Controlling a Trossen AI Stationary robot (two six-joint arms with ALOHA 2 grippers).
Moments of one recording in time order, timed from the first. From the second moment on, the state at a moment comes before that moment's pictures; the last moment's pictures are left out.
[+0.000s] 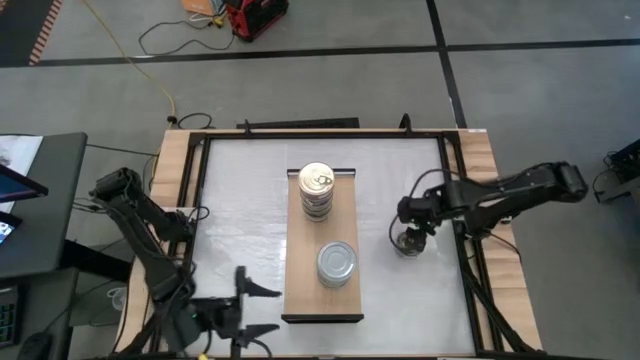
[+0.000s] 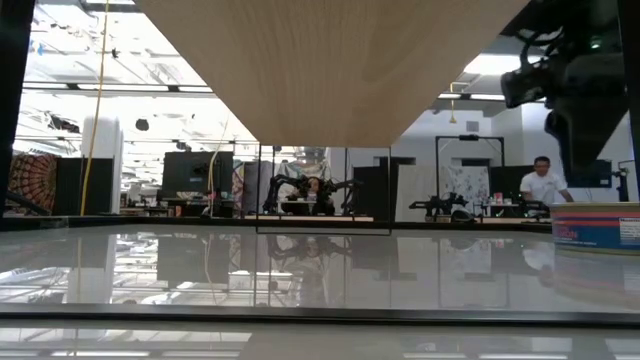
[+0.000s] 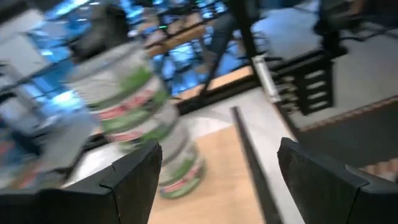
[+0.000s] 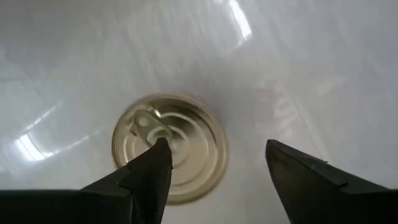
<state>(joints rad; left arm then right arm) -0.97 1.47 1.20 -0.03 -1.02 0.08 0.10 1.11 0.76 -1.02 0.05 0.59</state>
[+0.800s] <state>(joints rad) -0.89 0.92 0.51 0.59 -0.87 0.11 -0.05 1.19 0.76 -0.97 -0.16 0.33</state>
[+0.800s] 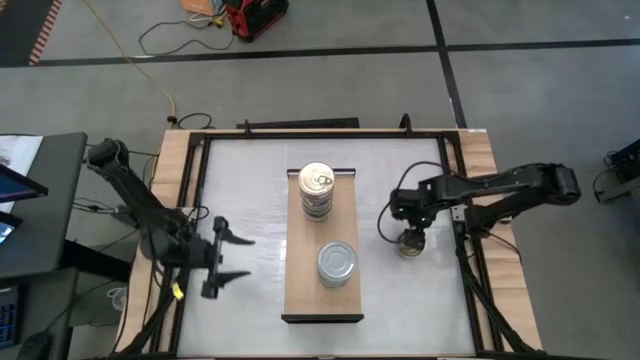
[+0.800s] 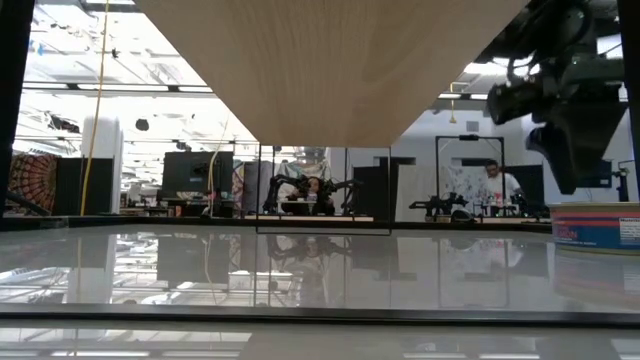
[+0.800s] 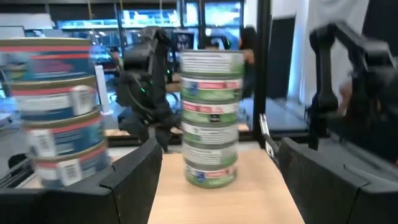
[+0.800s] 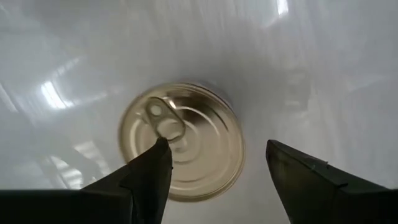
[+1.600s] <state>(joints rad) -0.84 0.60 0.36 0.65 -0.92 0.18 -0.17 1.38 0.76 -0.98 -0.14 0.12</state>
